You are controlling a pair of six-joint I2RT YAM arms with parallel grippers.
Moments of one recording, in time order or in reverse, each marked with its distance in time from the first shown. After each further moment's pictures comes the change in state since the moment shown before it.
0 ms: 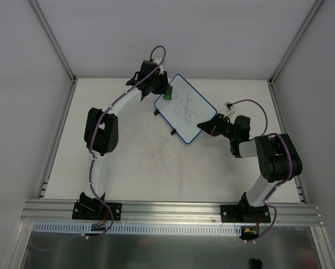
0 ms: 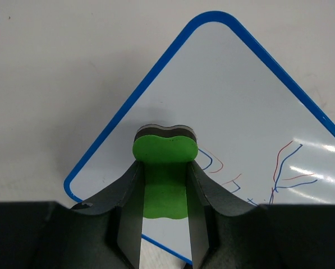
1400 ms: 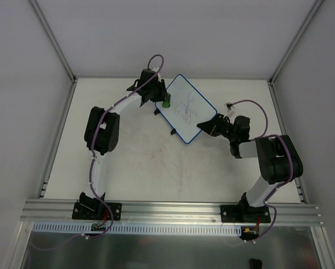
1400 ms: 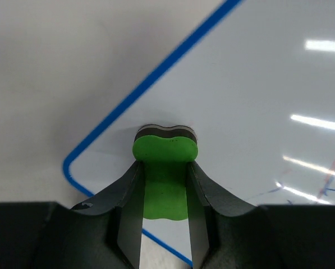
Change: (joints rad) left arm -0.016 0.019 -0.117 0.105 0.003 -0.066; right arm 0.010 -0.018 -0.005 -0.019 0.026 0.028
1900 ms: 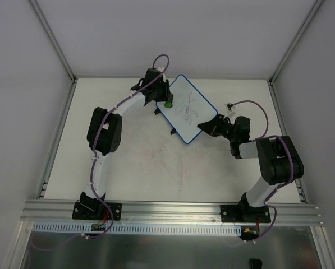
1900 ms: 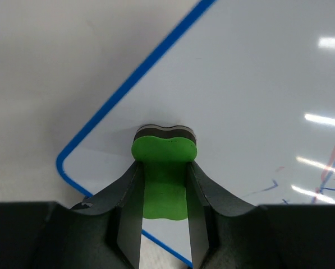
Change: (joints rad) left arm -0.001 0.015 0.024 -0.060 -0.037 0.006; right arm 0.003 -0.016 -0.013 -0.006 0.006 -0.015
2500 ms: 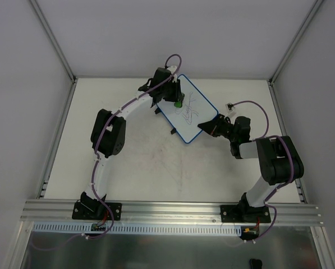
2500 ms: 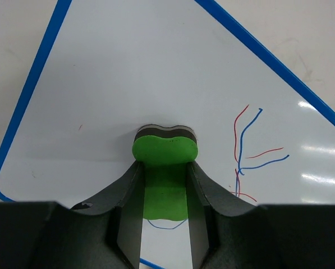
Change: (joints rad) left arm -0.101 0.000 0.072 0.005 0.017 0.095; right arm -0.005 0.000 0.000 -0.008 0.010 0.025
